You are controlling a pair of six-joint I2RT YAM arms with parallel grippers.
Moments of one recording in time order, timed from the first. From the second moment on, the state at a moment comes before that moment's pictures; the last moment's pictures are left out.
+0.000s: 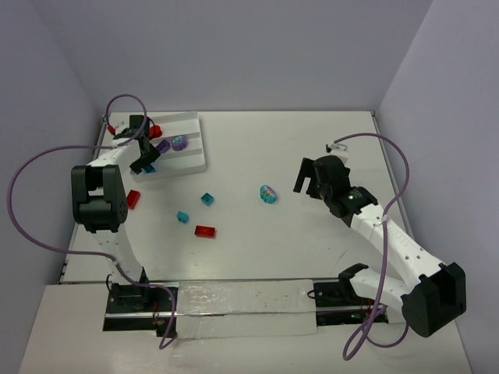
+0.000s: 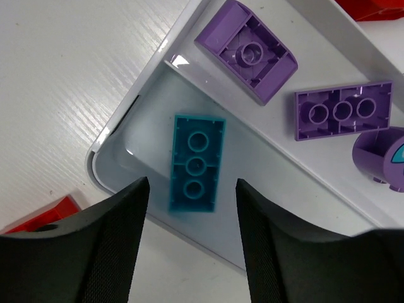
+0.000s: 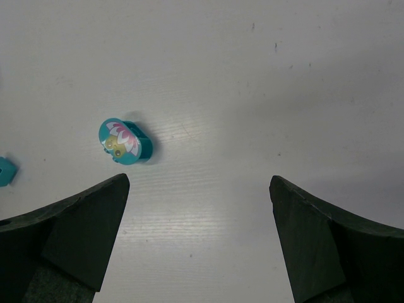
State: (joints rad) left arm -0.02 1.95 1.43 -0.53 -0.40 -0.73; right arm 0.44 1.05 0.82 -0.45 0.33 0.54
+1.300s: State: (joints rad) left arm -0.59 1.77 1.20 -0.57 -0.31 -0.57; right arm 0.44 1.00 0.81 -0.45 0.34 0.54
